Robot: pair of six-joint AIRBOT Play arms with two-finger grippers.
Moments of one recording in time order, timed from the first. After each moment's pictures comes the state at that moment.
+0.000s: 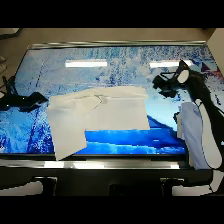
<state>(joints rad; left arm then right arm) 0.37 -1.44 1.23 1.10 -1.08 -1.43 -0.03 -1.62 1.53 -1.31 0.98 1.95</state>
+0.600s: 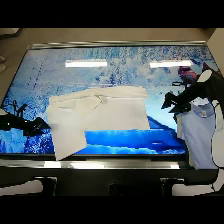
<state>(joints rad) 0.49 -1.45 0.97 1.10 -1.28 -1.32 -0.20 -1.61 1.52 -1.22 1.53 1.62</state>
